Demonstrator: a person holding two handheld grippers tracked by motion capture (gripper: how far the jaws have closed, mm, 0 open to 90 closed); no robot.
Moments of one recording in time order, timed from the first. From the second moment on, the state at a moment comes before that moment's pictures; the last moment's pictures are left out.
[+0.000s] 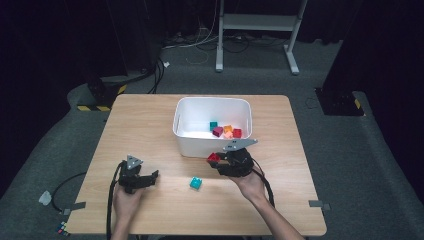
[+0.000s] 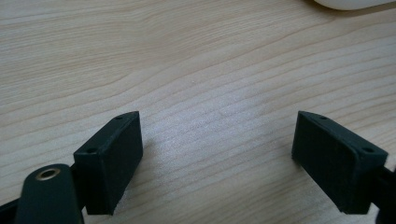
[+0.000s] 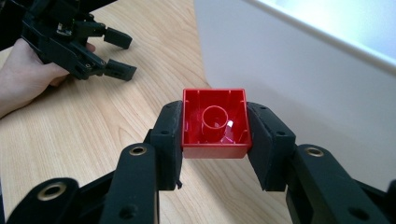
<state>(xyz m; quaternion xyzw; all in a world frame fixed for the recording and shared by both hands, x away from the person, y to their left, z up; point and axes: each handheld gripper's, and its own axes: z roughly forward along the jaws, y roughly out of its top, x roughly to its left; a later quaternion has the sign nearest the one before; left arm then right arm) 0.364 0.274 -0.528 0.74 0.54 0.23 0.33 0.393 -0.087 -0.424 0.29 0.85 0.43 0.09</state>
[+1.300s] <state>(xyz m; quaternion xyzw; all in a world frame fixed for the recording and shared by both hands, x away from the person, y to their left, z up) 0.364 0.274 -0.529 0.74 0.54 0.23 0.33 0.424 -0.107 -0.357 0.31 0.82 0.47 0.11</state>
